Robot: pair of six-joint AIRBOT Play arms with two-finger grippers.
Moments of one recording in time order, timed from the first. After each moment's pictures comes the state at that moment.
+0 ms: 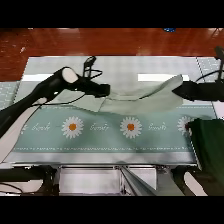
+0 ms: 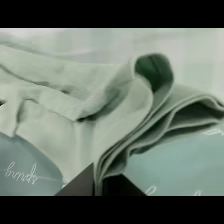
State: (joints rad) left arm -0.48 -1.59 1.29 0.91 -0.85 -1.48; right arm -0.14 -0.81 0.94 -1.00 1.19 1.46
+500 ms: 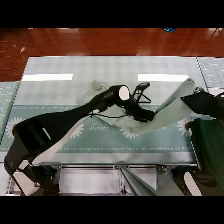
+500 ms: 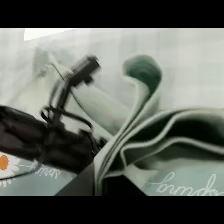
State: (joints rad) left arm -0.85 -1.90 1.60 0.80 -0.97 -1.53; right arm -0.13 -0.54 0.89 -1.00 1.23 1.55
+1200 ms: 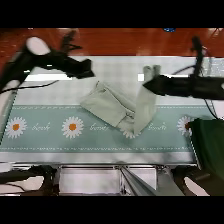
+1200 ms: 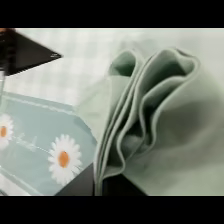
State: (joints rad) left arm -0.16 -1.42 1.40 0.93 -1.12 -1.49; right arm 0.25 -1.00 1.05 -0.81 0.94 1.52
